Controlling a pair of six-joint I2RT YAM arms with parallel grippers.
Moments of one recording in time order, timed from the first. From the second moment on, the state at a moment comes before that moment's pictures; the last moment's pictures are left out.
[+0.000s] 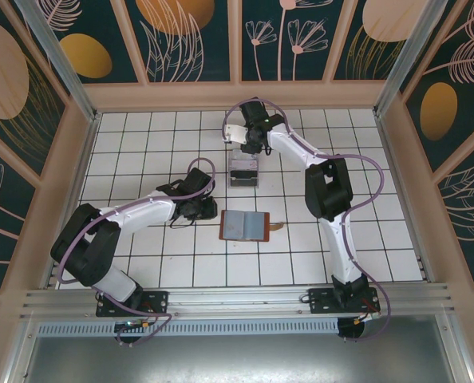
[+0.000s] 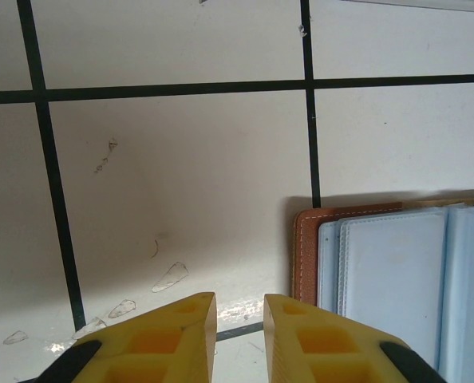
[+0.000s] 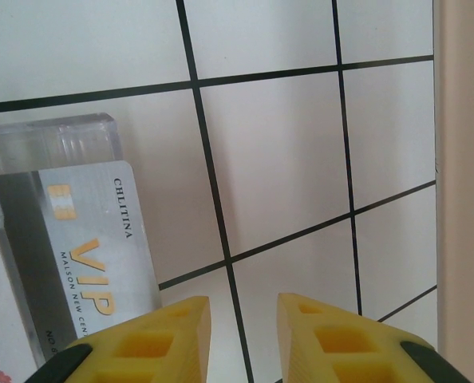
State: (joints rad) left arm -0.64 1.57 0.88 -0.41 0.07 -0.64; right arm 0.53 2.28 2.02 -0.70 0.04 -1.01
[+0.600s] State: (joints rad) left arm -0.64 1.60 0.85 -0.37 0.13 -0.64; right arm 0.53 2.15 1.90 -0.57 0.03 -0.60
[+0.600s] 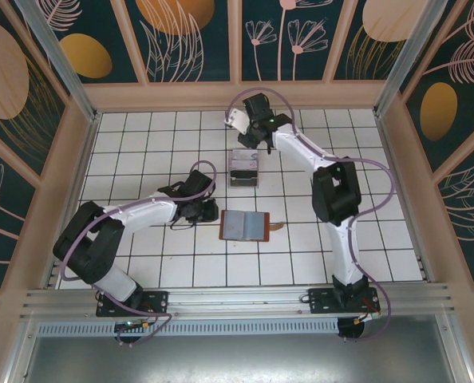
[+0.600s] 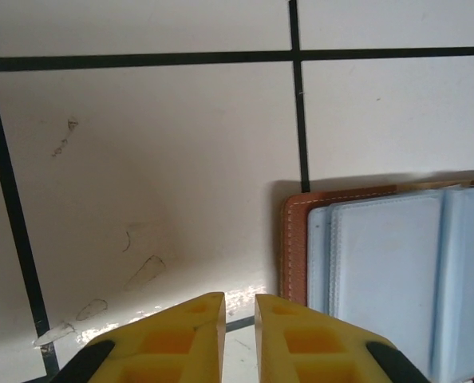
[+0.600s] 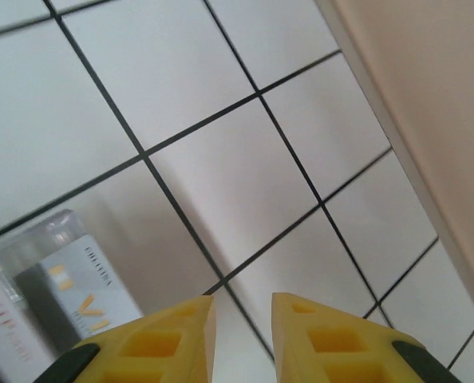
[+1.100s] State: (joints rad) left arm -0.69 1.65 0.84 -0.35 0.23 -0.63; right arm 0.56 1.73 1.34 -0.34 -0.01 -0.05
